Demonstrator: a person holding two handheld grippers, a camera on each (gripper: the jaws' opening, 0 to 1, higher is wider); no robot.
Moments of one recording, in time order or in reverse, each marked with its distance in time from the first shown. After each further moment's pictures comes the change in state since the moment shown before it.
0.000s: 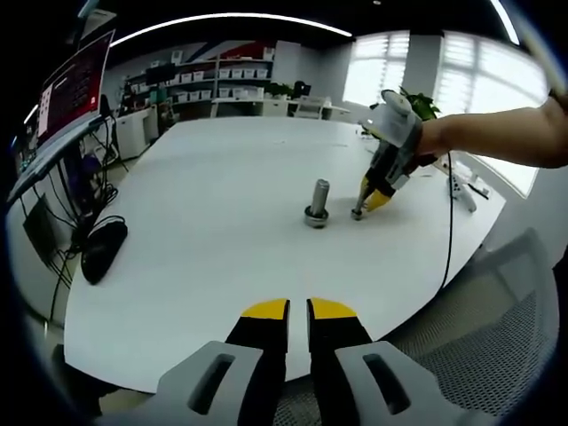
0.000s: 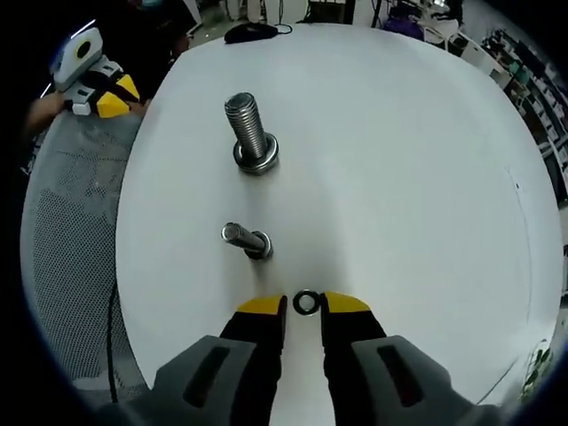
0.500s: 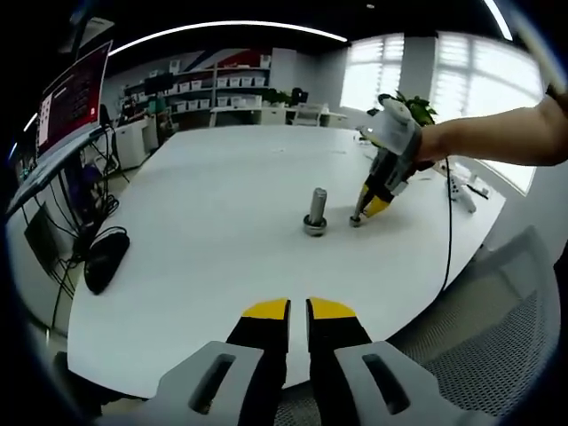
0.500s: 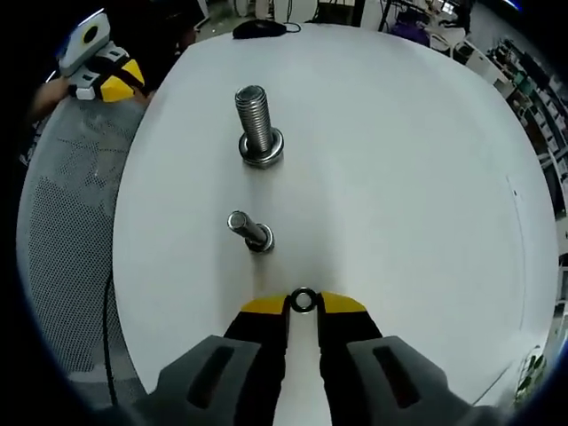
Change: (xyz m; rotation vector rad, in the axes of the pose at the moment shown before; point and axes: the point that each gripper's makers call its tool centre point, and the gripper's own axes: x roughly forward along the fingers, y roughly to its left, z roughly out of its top) left arm -0.002 -0.002 0.009 0.027 -0.051 -0.001; right arm -0.001 0.001 -0.003 -0.040 -0.006 -0.021
